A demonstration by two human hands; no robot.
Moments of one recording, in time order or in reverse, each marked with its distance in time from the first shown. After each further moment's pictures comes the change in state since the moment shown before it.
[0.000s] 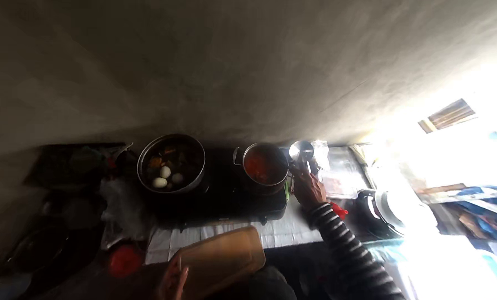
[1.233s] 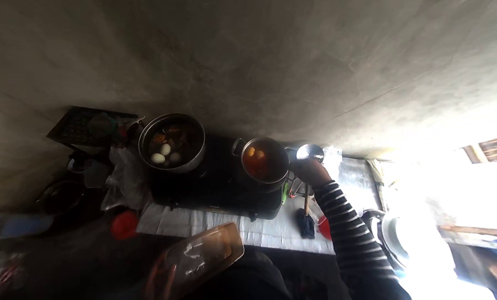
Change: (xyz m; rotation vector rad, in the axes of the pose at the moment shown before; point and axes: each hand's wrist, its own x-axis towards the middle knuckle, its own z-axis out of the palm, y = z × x) left_hand -0.066 0.009 0.052 0.142 0.164 -0.169; right_hand 0.102 0.053 -0.007 0.212 -0.369 -0.211
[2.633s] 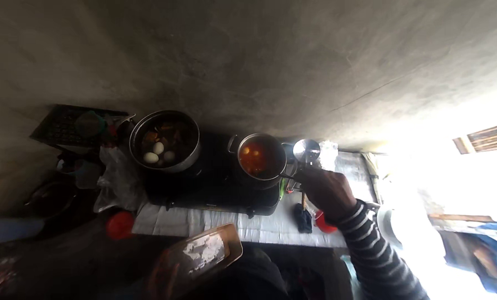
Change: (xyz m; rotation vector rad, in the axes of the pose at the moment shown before) left_hand 0.009 -0.008 0.006 0.039 -0.062 -0.016; right_hand -0.116 -0.046 -0.030 -0.443 0.221 -0.224
